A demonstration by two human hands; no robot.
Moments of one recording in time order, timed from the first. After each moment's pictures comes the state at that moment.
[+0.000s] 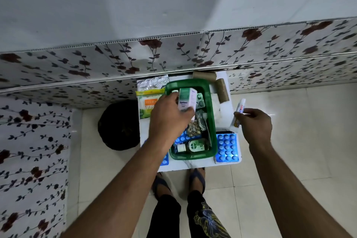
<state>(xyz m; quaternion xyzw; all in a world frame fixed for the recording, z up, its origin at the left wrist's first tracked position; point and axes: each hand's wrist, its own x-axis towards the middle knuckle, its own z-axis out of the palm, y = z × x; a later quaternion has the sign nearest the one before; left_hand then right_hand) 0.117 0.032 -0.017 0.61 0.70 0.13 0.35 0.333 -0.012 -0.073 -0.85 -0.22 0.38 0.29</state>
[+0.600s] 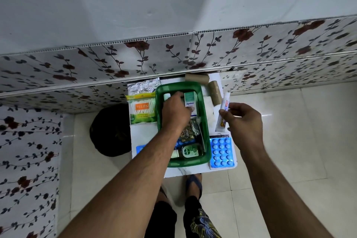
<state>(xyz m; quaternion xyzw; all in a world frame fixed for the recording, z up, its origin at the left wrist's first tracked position) 0.168 0.061 -0.084 0.53 0.72 0.12 0.43 0.319 -0.005 -0.050 -0.80 -0.26 0.41 0.35</state>
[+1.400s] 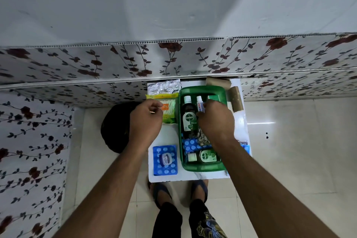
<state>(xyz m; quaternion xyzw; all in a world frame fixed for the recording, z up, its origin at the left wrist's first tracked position) 0.036 0.049 -0.066 0.45 0.76 0.25 0.41 0.215 0.048 -0.071 -0.79 -0.56 0.25 0.04</state>
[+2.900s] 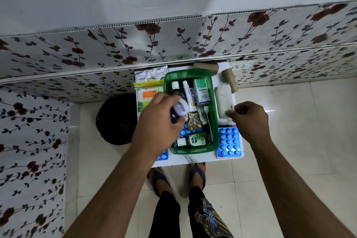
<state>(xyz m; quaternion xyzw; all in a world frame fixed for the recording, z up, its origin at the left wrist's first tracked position) 0.085 -0.001 -0.017 0.71 0.61 0.17 0.29 0.325 -0.014 -0.082 -0.84 -0.35 0.36 0.19</state>
